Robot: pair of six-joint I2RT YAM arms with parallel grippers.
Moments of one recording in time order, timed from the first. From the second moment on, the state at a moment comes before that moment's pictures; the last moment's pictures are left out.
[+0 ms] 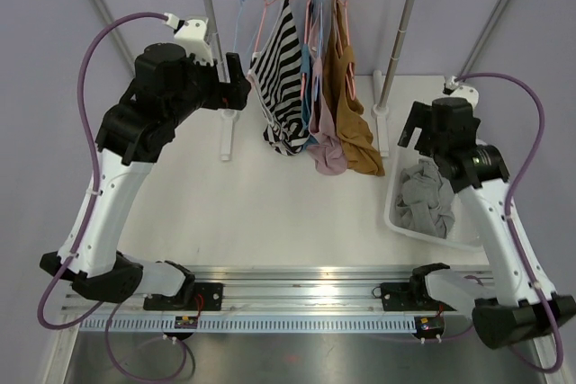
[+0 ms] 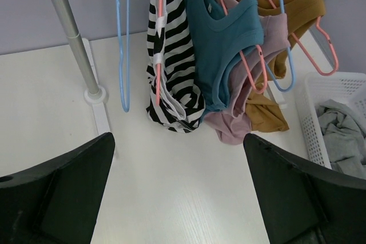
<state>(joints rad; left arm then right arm) -0.49 1.33 1.91 -0.88 -0.10 -0.21 0.21 1.17 1.35 -0.89 0.50 0.36</state>
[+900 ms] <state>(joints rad) -0.45 1.94 2.36 -0.76 -0.14 0.00 0.21 0.57 1.00 -0.68 -0.53 0.45</state>
